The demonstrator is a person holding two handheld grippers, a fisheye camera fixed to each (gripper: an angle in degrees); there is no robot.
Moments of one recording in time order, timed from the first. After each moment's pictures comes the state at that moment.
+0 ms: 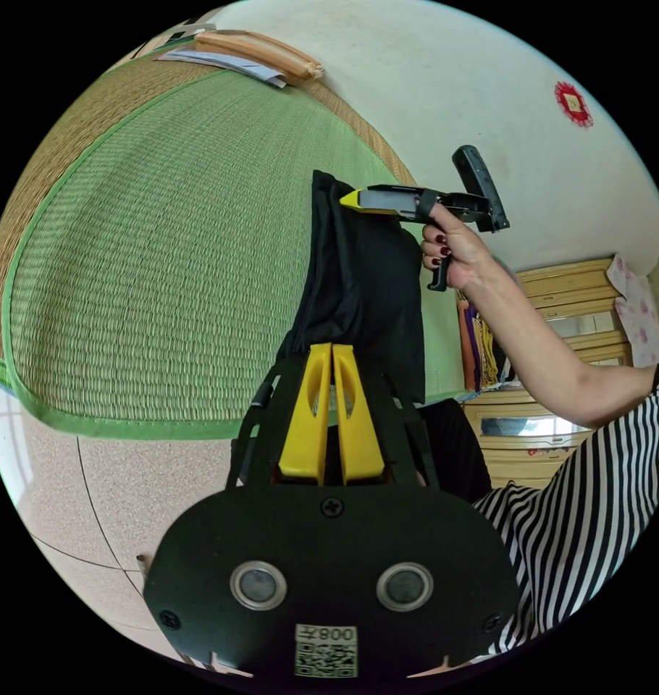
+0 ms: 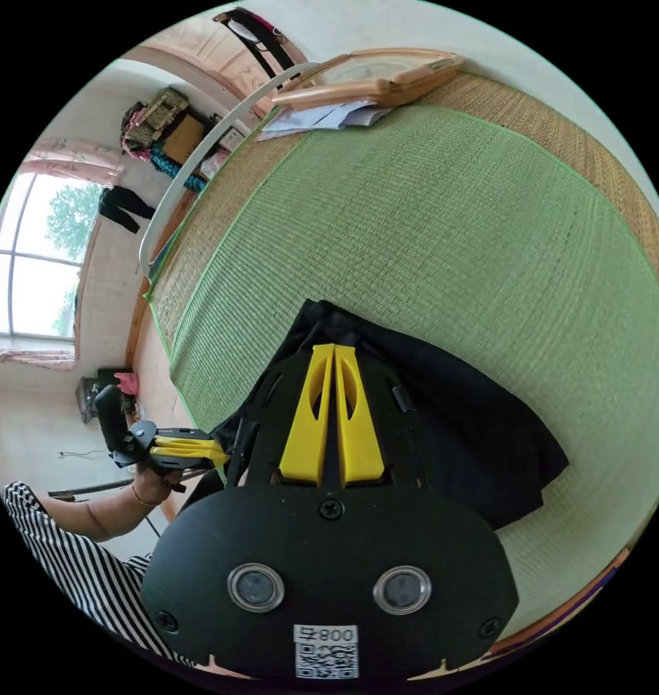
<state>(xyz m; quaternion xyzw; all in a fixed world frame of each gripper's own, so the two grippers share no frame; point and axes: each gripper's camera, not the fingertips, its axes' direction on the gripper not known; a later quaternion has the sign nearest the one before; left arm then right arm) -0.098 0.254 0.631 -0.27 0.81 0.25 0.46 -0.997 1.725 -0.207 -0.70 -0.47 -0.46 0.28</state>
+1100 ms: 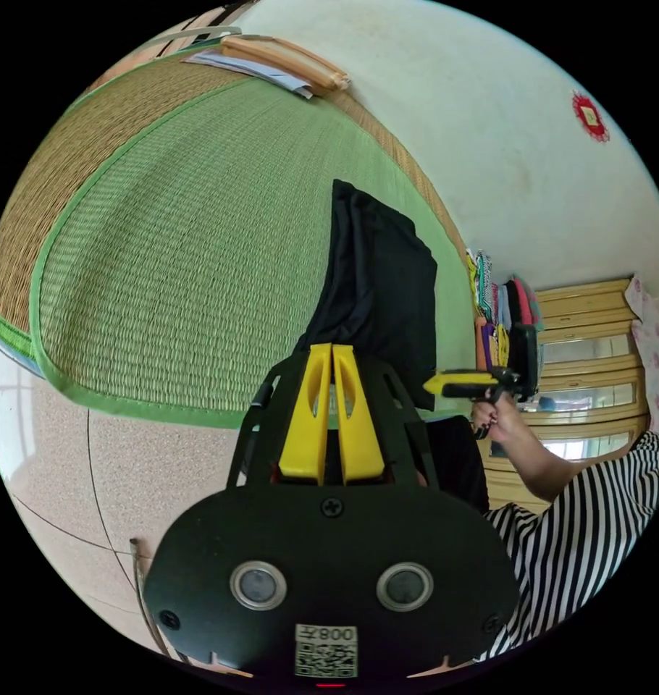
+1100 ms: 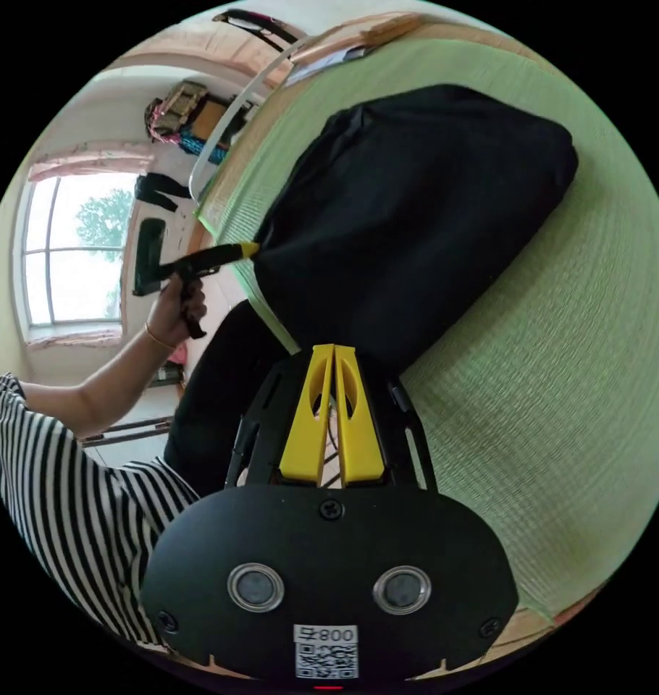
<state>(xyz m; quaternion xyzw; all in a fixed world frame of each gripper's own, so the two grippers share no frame) -0.147 0.289 0.575 -0.29 0.78 0.23 0.50 -0.706 1.660 -0.160 -0.76 -0.46 -0.41 0.19</state>
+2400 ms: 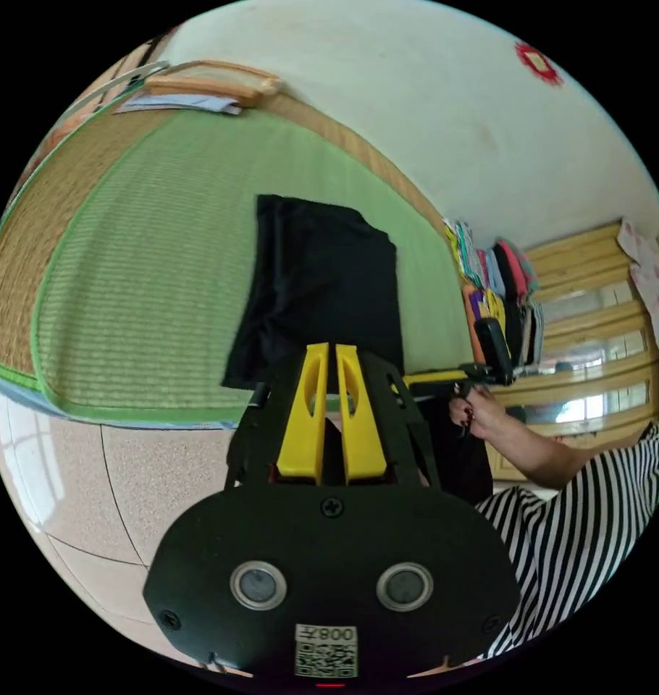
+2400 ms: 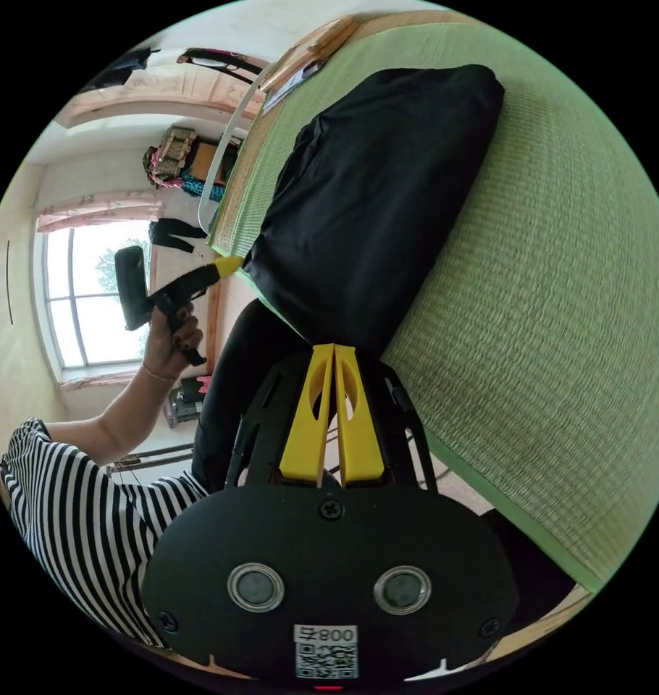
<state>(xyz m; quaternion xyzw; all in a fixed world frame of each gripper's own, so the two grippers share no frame) -0.186 0.347 0.391 -0.22 0.79 0.29 0.49 -0.587 1.690 -0.173 -0.81 -0.45 -0.30 0.21</state>
